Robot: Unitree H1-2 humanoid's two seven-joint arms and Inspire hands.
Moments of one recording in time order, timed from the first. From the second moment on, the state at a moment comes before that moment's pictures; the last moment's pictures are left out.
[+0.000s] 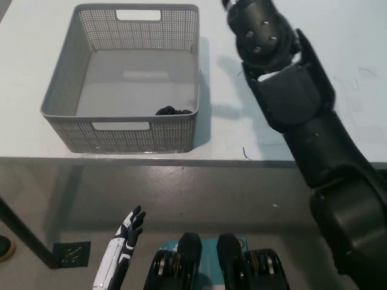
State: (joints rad) left_arm 0.07 0.05 -0.07 0.12 0.15 -0.30 -0.02; right_arm -1.20 -0.01 0.12 0.55 -0.31 -0.04 -0.06
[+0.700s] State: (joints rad) left_arm 0.07 0.05 -0.06 0.13 0.15 -0.30 -0.02; right_arm -0.47 -0.14 -0.06 -0.22 -0.13 0.04 -0.02
